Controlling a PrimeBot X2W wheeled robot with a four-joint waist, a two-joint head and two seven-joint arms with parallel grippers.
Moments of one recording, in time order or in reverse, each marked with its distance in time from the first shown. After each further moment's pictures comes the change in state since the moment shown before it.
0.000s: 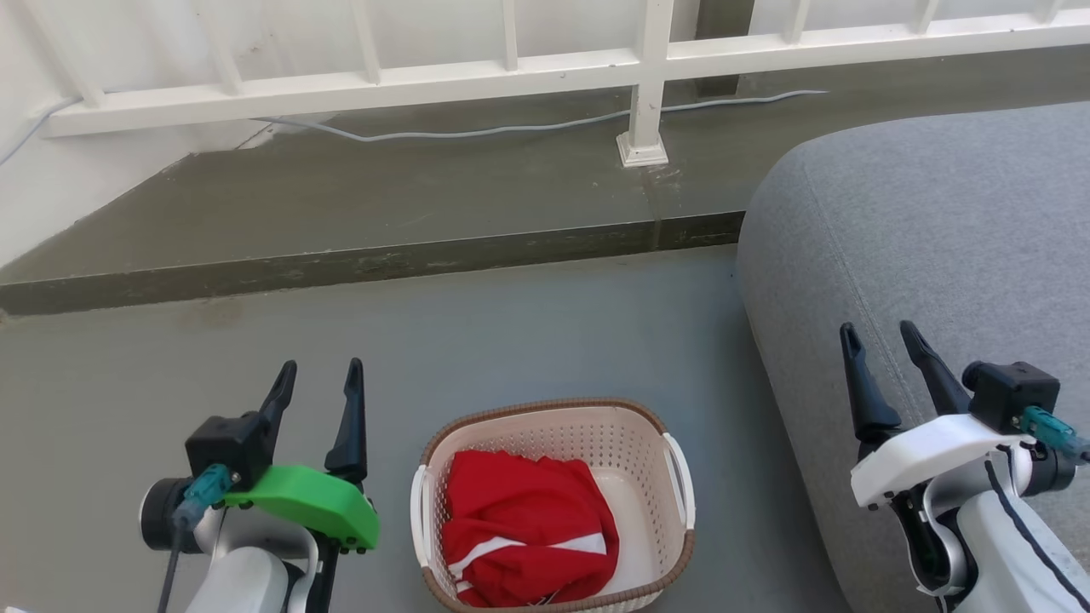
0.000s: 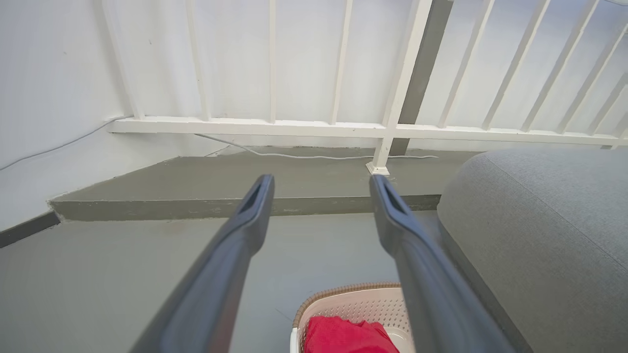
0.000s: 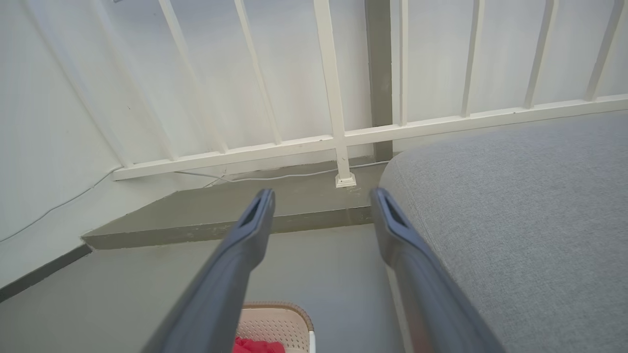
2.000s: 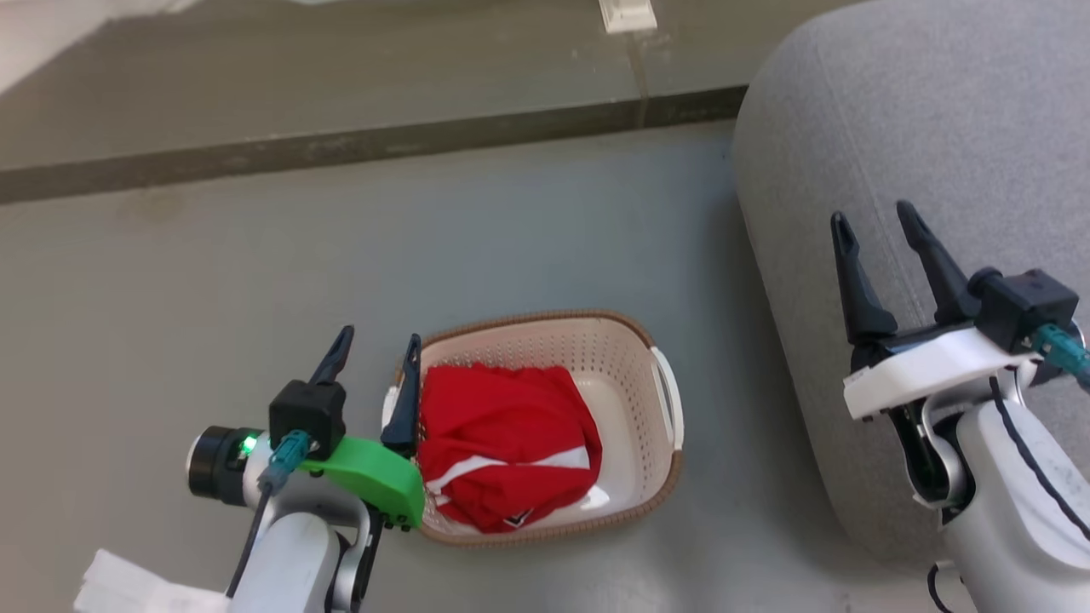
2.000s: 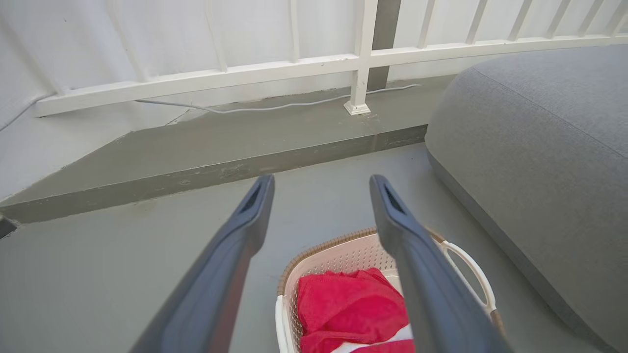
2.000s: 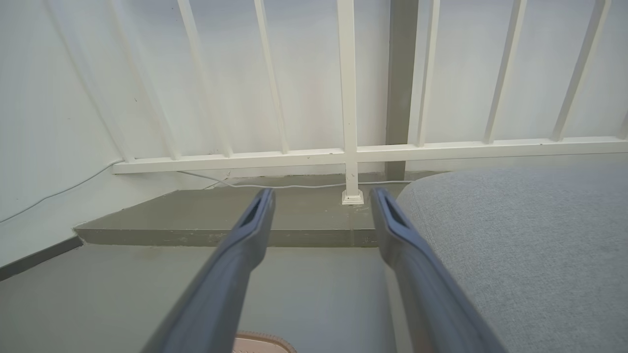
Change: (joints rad) left arm -0.090 -0.024 -0.099 0.044 0.140 0.021 0.004; right arm -0.142 0.001 -0.006 -0.060 -0.093 0.045 -0.036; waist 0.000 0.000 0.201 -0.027
